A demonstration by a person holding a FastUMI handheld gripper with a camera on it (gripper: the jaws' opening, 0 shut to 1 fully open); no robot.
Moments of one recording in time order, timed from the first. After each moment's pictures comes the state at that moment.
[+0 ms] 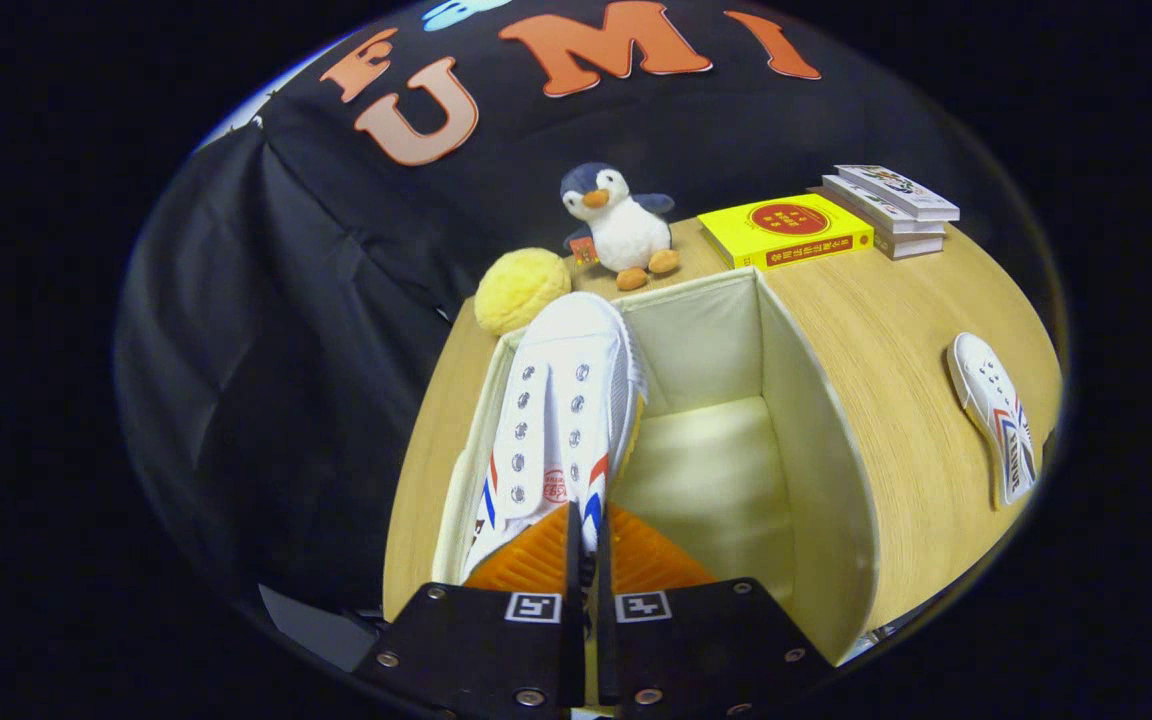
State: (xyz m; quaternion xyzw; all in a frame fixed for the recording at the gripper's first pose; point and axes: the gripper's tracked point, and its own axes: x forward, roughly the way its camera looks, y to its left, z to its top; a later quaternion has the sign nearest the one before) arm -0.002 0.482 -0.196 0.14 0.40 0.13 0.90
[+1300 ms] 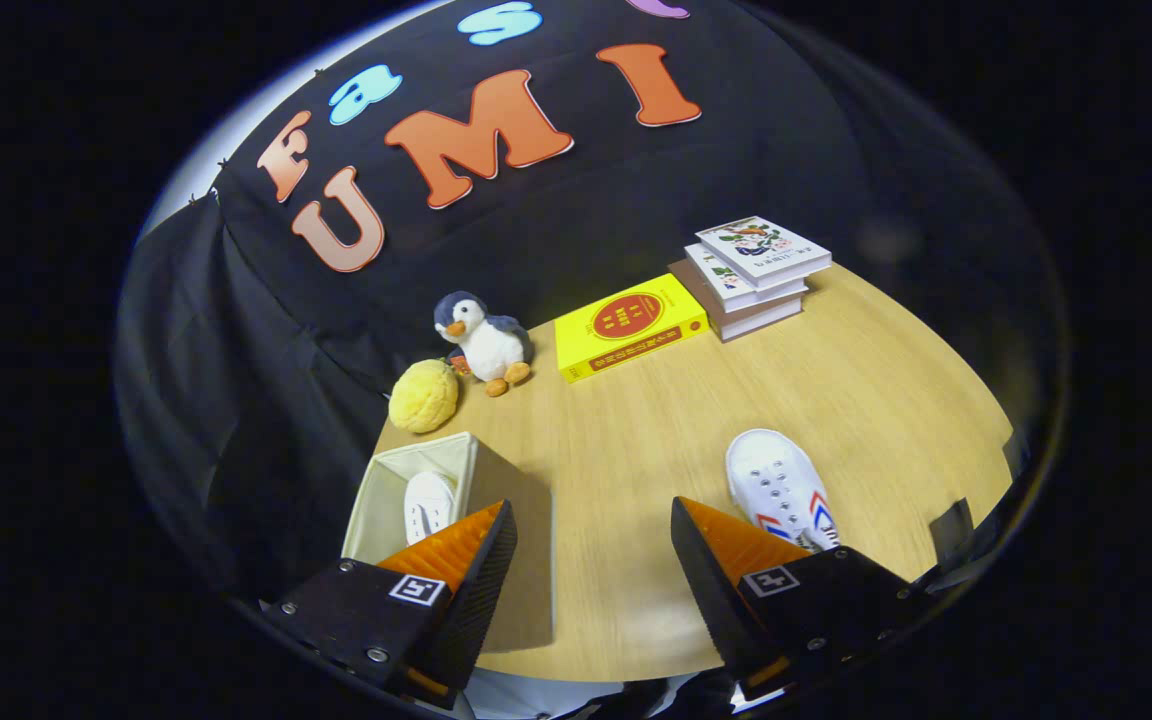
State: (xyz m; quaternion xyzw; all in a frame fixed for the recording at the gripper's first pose) arm 0.010 0.197 -0.136 0.18 0.33 0.05 0.92
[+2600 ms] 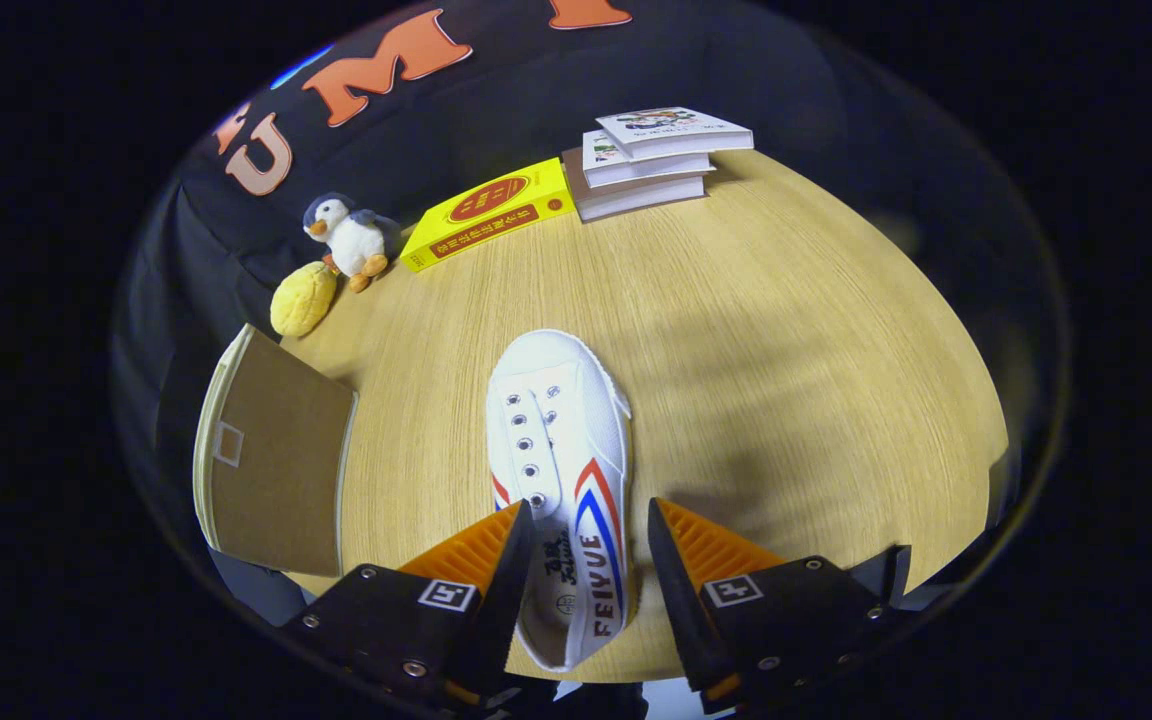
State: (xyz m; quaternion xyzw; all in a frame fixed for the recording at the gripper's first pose) arm 0.006 0.062 -0.303 0.12 0.47 0.04 0.87
